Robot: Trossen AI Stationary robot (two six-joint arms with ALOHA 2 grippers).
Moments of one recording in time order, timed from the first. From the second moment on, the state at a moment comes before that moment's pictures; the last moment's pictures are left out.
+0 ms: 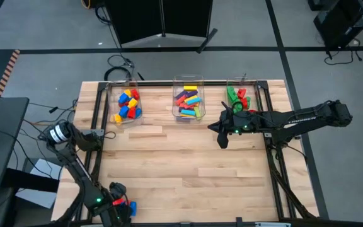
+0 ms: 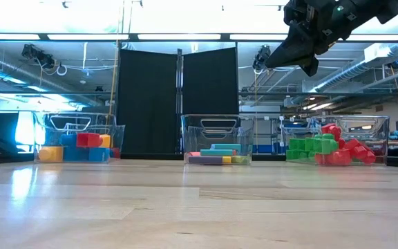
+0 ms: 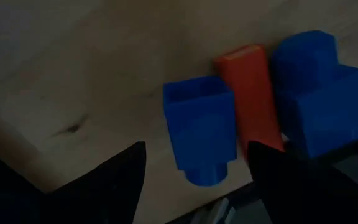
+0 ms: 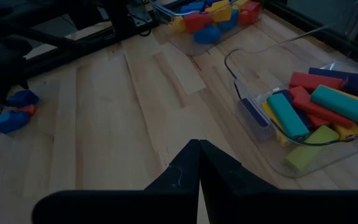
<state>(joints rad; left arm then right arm) -1.05 1.74 1.10 -0.76 0.04 -2.10 0.03 1.06 0.67 -0.14 0.21 0.40</state>
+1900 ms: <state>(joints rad) -0.72 1.65 1.38 -1.21 -0.24 -1.98 0.03 1.06 0.67 -0.14 0.12 0.25</state>
